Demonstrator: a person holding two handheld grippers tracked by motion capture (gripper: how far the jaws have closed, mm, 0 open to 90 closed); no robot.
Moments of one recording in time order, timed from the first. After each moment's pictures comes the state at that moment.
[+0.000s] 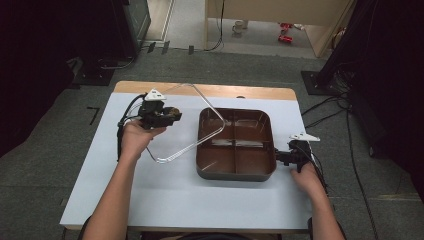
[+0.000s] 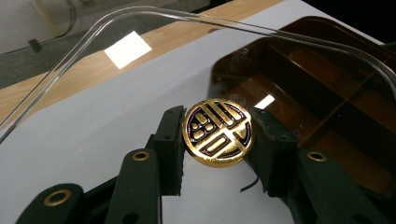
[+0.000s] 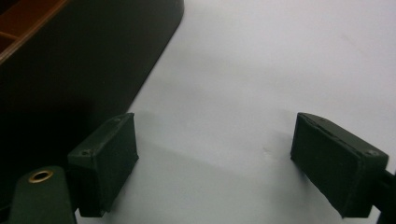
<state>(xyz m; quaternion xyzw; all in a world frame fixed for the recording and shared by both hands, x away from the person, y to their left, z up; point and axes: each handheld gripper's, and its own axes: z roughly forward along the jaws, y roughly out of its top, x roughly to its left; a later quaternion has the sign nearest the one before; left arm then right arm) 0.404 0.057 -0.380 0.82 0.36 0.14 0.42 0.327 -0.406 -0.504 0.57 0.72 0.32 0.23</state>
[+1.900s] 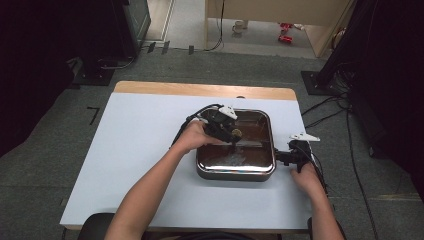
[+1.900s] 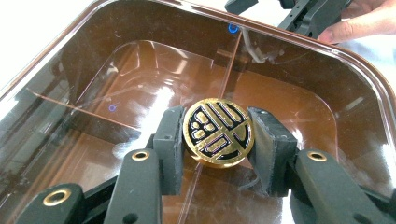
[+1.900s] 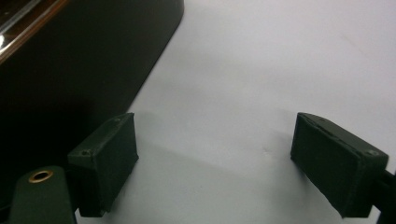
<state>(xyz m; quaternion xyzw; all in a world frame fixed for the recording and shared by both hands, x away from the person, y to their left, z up) 0.415 -0.110 -0.423 0.91 0.12 -0.01 0.40 0.327 -0.406 -0.504 0.57 0.72 0.32 0.23</state>
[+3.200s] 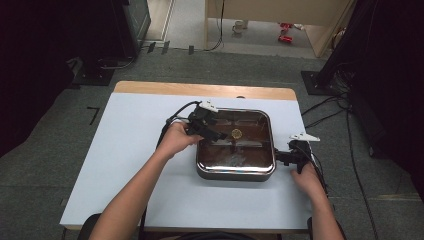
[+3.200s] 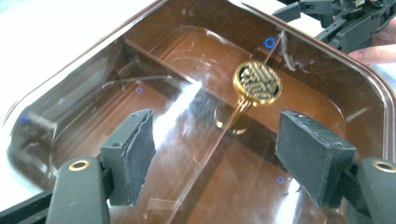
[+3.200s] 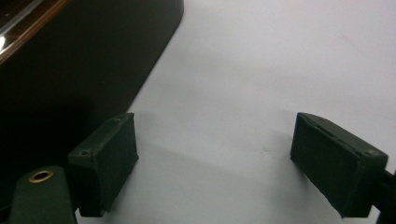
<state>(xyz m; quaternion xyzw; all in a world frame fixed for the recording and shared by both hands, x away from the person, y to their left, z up) 0.403 -0.055 -0.405 0.88 0.25 0.01 0.40 0.327 -0.406 -0.504 0.58 0.71 0.32 0.23</state>
